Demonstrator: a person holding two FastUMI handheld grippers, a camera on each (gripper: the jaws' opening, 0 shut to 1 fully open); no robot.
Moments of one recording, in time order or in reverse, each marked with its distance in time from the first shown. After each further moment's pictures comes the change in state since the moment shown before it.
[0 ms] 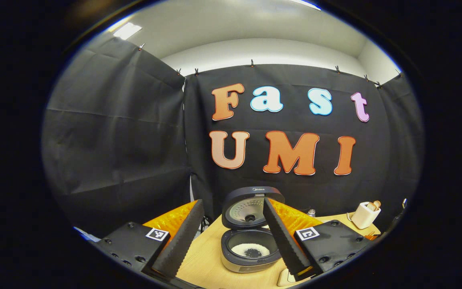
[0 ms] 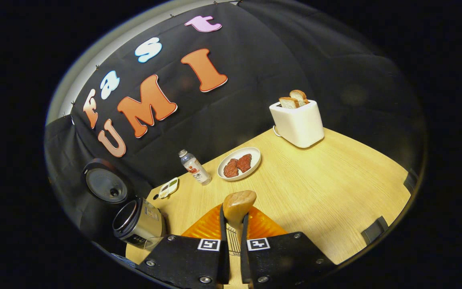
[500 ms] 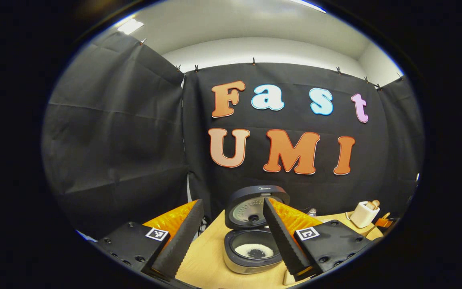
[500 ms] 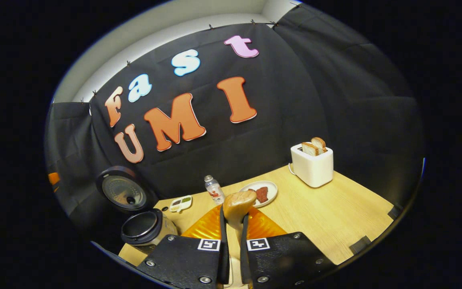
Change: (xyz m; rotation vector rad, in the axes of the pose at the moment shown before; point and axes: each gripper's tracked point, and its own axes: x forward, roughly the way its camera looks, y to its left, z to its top) left arm 0.019 0.029 -0.006 0.022 0.000 -0.027; right arm -0.061 0.099 0.061 -0.157 -0.203 0.063
